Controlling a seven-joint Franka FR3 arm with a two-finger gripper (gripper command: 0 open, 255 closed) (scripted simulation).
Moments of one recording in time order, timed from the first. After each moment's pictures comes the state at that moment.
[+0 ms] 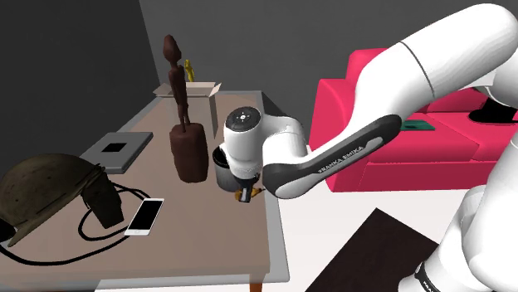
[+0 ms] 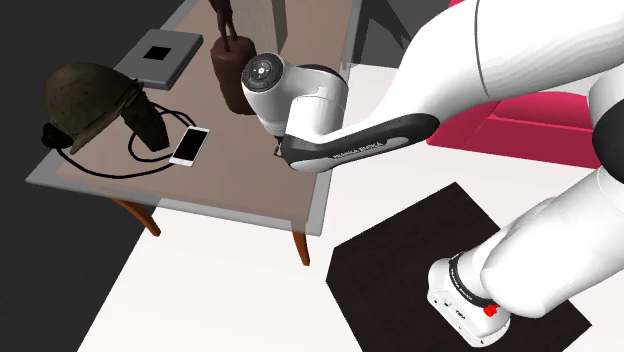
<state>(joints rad) 0.18 0.08 0.38 -2.18 -0.50 2.30 0.17</state>
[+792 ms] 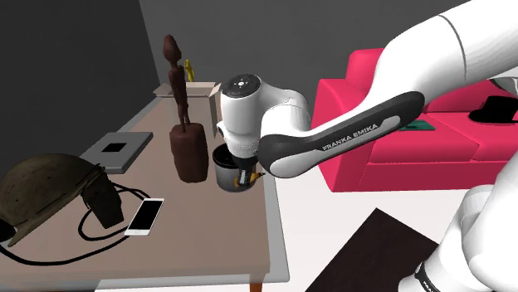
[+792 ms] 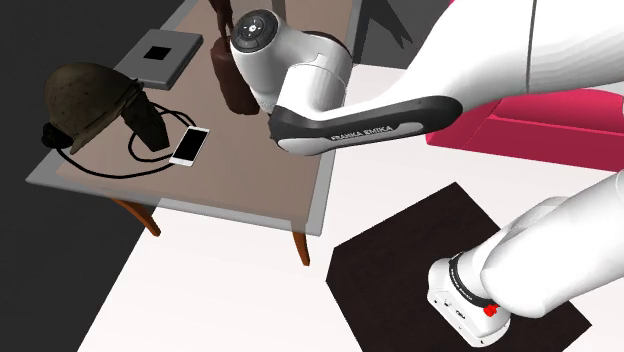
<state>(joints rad) 0.18 -0.01 0.39 -2.11 -0.41 2.17 0.08</state>
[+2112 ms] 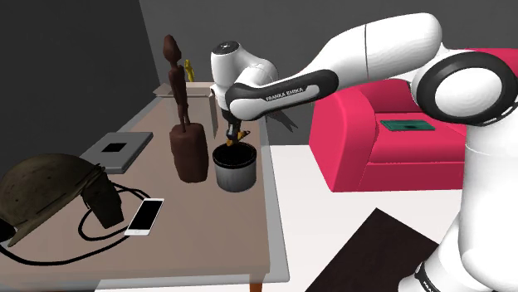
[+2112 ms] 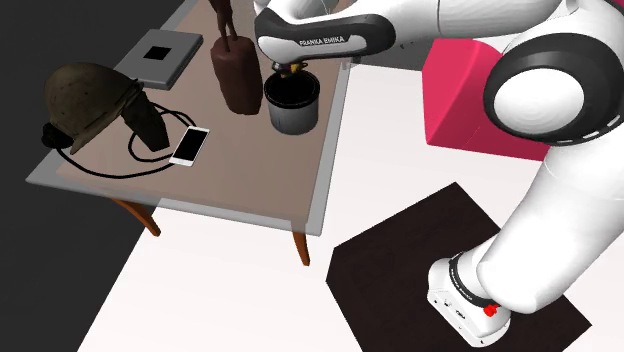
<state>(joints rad) 0.08 0.36 0.28 -1.55 -0.46 2.04 -0.20</state>
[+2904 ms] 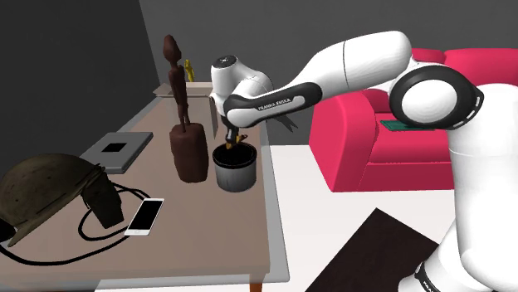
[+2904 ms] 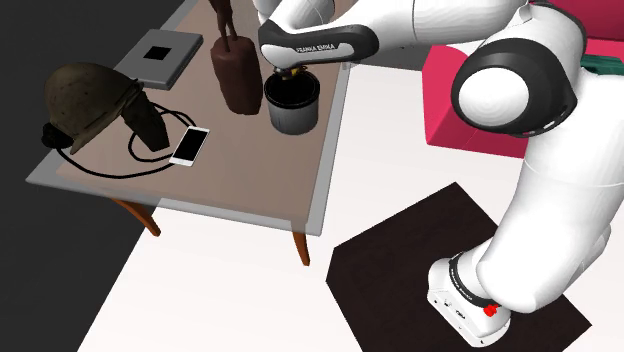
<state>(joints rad) 0.07 0.48 0.26 -1.46 -0.48 2.09 -0.21</state>
